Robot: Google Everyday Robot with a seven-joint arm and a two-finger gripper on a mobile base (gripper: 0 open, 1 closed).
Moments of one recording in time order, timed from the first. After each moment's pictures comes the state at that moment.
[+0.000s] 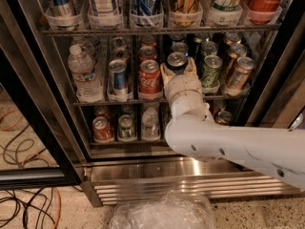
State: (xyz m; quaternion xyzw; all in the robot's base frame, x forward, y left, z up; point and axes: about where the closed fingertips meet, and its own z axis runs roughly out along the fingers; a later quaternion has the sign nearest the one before) arm 0.650 -0.081 0.884 -0.09 0.68 -0.05 0.73
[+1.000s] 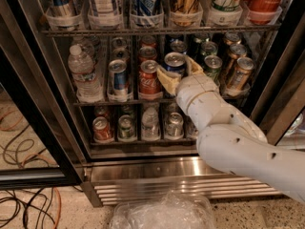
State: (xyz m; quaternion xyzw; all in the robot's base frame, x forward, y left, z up) arm 0.603 -0.075 0.916 -0.15 0.67 0.06 0.73
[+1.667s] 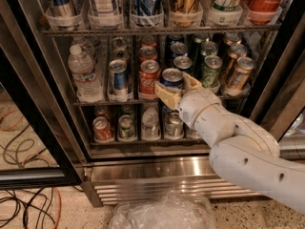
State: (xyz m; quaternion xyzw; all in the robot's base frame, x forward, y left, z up) arm 0.579 -0.057 0.882 -0.19 0.68 0.15 0.70
